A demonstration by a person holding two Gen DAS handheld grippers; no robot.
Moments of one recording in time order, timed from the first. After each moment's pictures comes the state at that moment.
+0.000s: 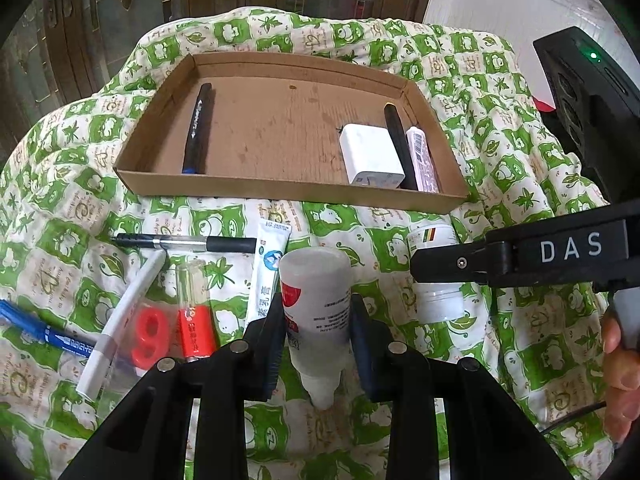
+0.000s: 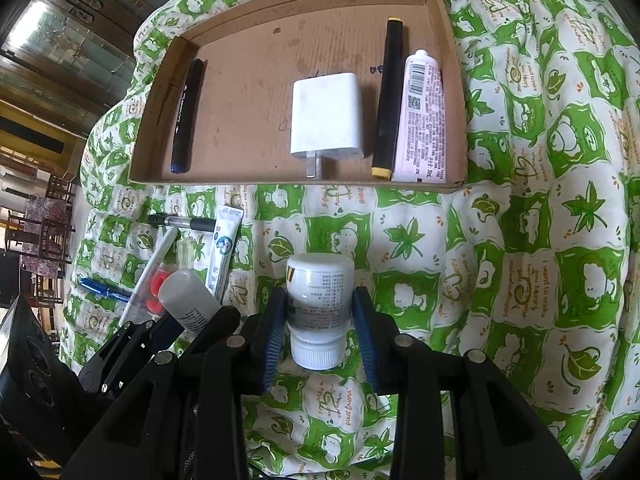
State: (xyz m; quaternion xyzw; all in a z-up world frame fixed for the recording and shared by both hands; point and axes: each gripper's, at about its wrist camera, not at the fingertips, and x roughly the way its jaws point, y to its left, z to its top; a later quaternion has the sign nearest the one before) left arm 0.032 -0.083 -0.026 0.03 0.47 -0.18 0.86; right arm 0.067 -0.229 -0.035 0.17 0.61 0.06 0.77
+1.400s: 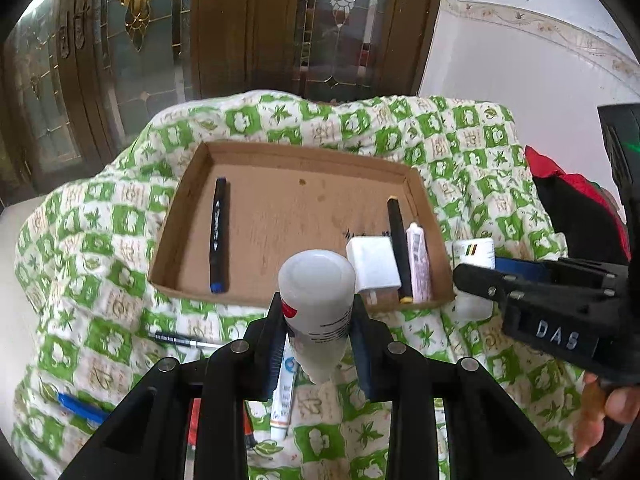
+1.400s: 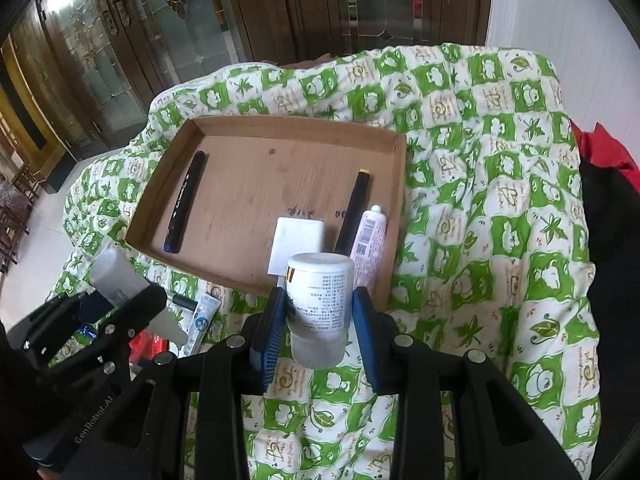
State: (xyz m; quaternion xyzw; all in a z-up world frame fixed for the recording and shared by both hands) left arm 0.064 -0.079 0.040 0.01 0.40 -0.17 0.90; right arm 0.066 -0.230 0.041 0.05 0.48 0.00 0.88
